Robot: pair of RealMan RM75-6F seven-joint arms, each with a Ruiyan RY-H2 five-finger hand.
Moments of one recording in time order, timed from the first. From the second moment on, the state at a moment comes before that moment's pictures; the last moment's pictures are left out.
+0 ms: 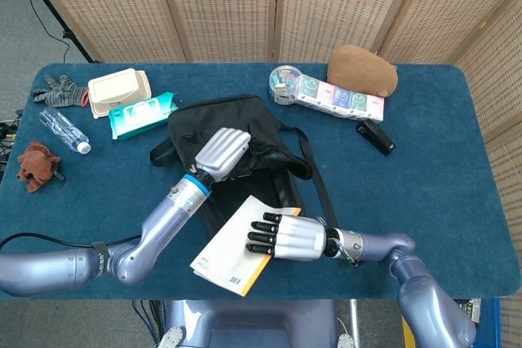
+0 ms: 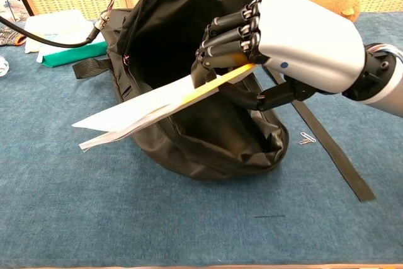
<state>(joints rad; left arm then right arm) -1.02 -1.45 -0.43 -1.73 0.86 0.87 0.24 0.88 -2.00 -0.07 -0.27 -2.06 1.95 0.44</state>
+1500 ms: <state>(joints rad) -1.01 -1.41 -0.40 -1.80 0.88 0.92 0.12 0.90 -2.06 -0.18 -0.12 -1.92 1.72 0.52</state>
